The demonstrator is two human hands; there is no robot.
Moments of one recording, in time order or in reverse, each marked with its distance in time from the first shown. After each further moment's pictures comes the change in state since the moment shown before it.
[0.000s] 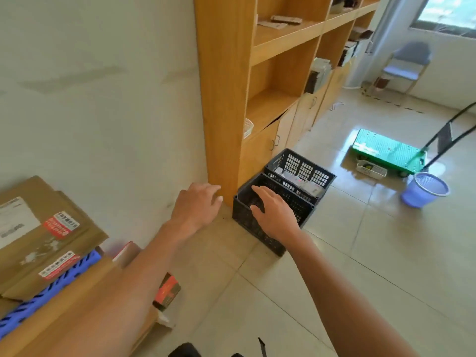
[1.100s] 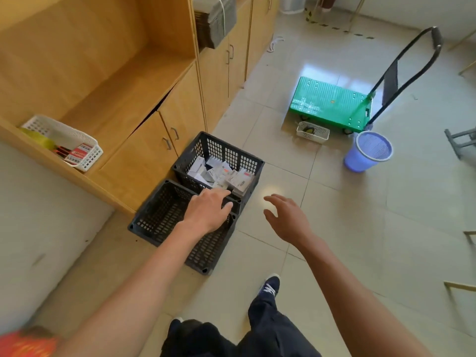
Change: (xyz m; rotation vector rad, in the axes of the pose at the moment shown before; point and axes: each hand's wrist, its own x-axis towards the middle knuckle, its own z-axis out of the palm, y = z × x) left_hand 0.472 0.421 0.253 -0.073 -0.406 0.162; right_hand 0.223 0.575 -0.182 -0.019 -0.150 0.387
